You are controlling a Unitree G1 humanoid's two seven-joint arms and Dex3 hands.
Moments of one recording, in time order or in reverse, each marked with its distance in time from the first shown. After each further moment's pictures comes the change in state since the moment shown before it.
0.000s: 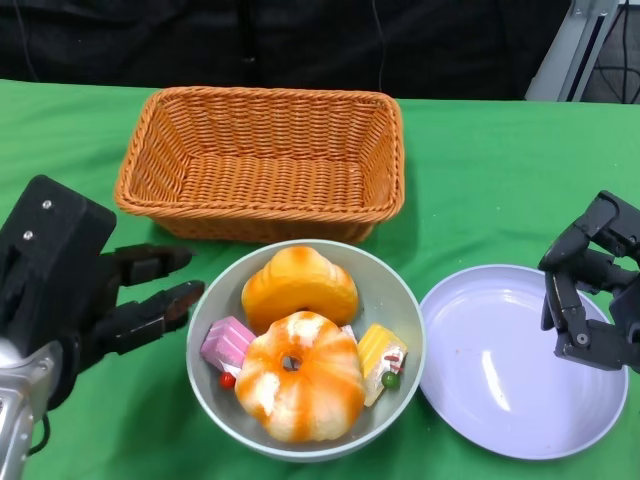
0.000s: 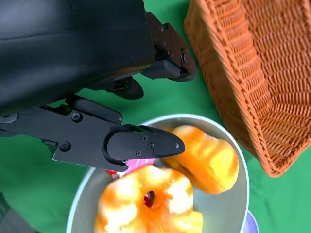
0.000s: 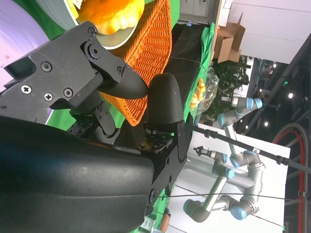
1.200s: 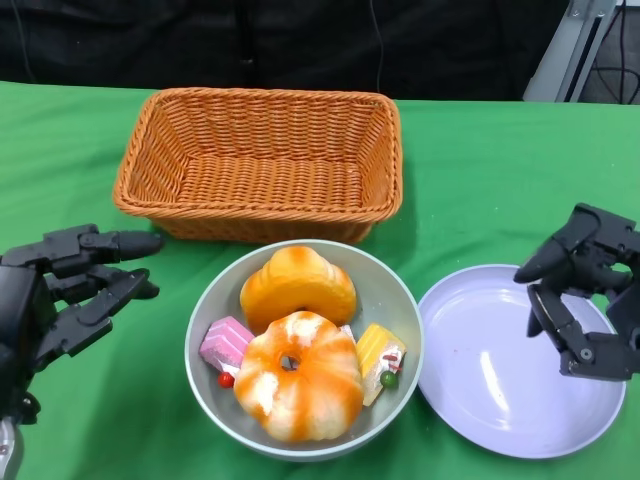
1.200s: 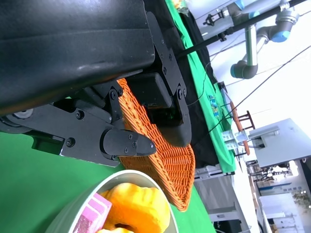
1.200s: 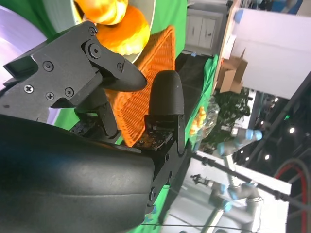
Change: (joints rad) left arm 0.124 -0.152 0.201 0.428 0.019 -1.235 0.037; right arm 0.021 -0.075 0.013 -0.096 0.047 0.073 0.126
